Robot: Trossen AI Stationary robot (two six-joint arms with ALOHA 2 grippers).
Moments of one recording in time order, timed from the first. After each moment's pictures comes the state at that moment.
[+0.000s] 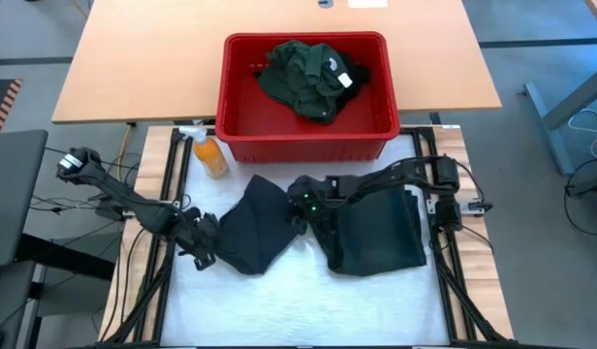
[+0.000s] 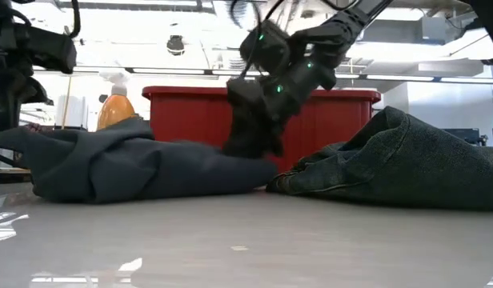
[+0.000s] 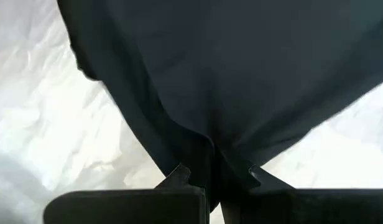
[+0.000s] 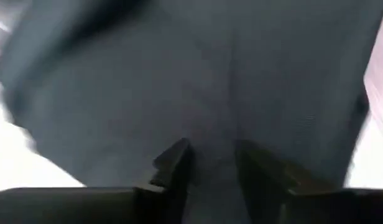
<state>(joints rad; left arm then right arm) -0.52 1.01 0.62 -0.86 -0.17 -0.97 -0.09 1.95 1.21 -0.04 -0.13 0.36</state>
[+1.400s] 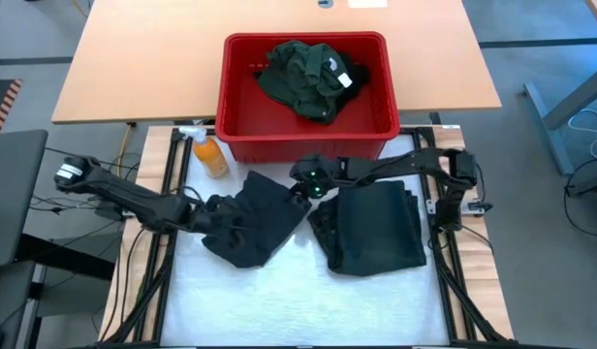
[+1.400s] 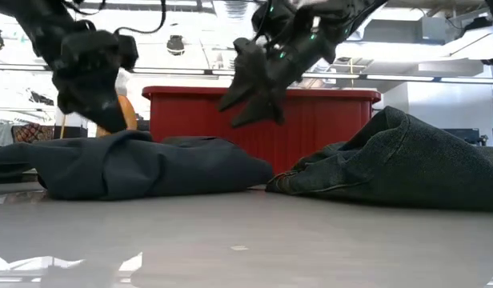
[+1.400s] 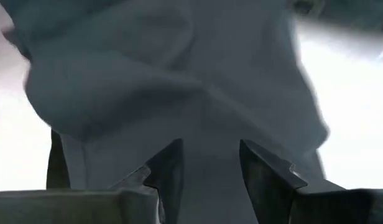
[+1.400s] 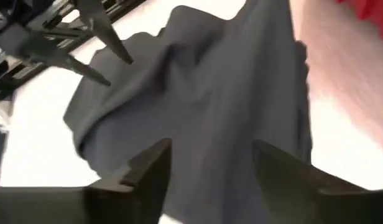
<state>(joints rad) -0.27 1.12 0.62 -0.45 -0.38 -0.85 -0.17 1.82 1.26 -0.10 -0.16 0.40</state>
